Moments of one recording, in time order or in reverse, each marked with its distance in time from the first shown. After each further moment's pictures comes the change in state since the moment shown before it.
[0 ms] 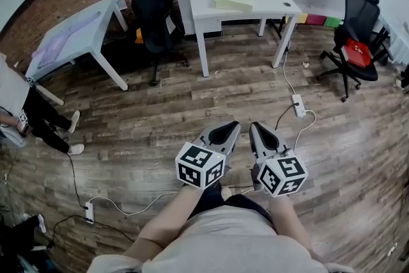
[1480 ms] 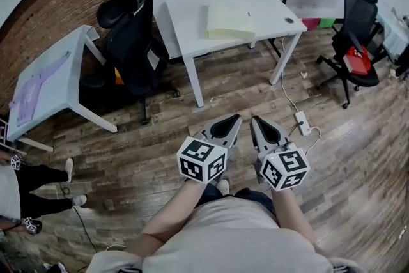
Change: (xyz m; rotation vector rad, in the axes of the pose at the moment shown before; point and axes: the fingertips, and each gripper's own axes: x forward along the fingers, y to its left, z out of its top) left arm 0.184 0.241 0.127 0.015 0.014 -0.157; right arm 0.293 -0.096 0.092 -0.052 -0.042 -0.116
